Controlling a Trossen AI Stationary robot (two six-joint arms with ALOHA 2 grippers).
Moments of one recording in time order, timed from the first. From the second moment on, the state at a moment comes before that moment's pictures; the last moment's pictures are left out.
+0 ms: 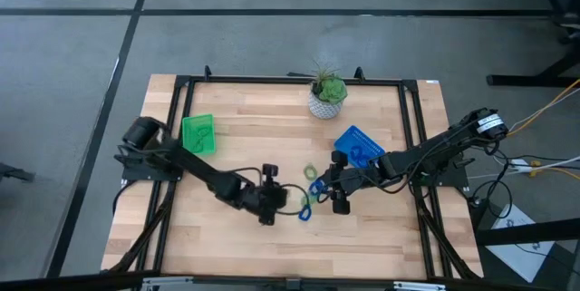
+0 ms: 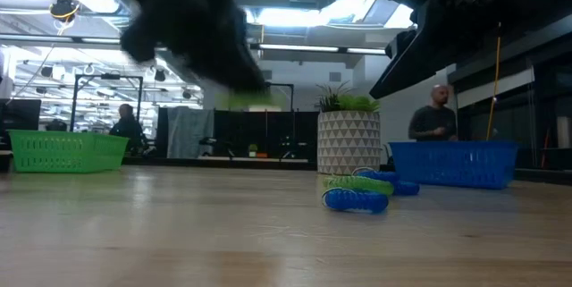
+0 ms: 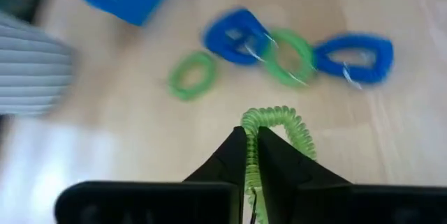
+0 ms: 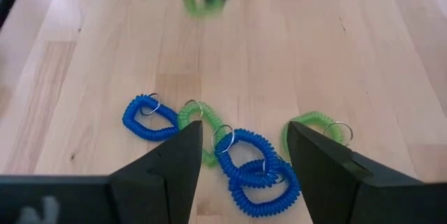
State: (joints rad) left arm -0.45 1.77 1.07 -0.21 -0.60 -0.09; right arm 0.34 1.42 0.77 -0.08 0.27 0.23
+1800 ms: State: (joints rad) left arm -0.55 1.55 0.88 -1.47 -1.32 -1.67; right arm 0.34 1.42 0.77 -0.08 0.32 0.23
